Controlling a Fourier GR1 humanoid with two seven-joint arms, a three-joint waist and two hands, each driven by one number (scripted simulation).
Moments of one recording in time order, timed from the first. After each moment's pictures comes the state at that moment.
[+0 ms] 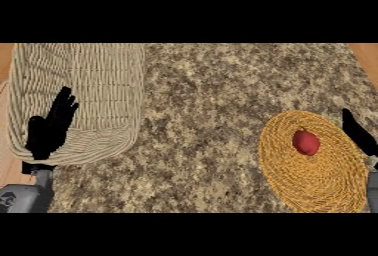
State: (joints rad) left arm -0.13 0.41 -0.10 -1.46 0.23 0.24 0.04; right arm -0.10 -0.36 -0.15 -1.46 0.39 -0.85 0.01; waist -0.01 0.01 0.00
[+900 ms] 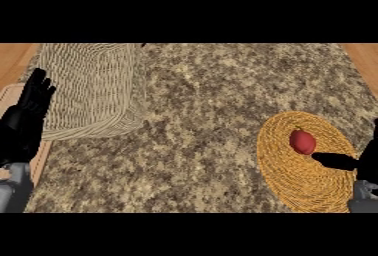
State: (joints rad) left arm -0.16 0.47 -0.04 -1.60 0.21 0.28 0.14; right arm -0.04 -0.34 -0.04 -1.54 0.82 -0.35 0.86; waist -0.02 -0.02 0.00
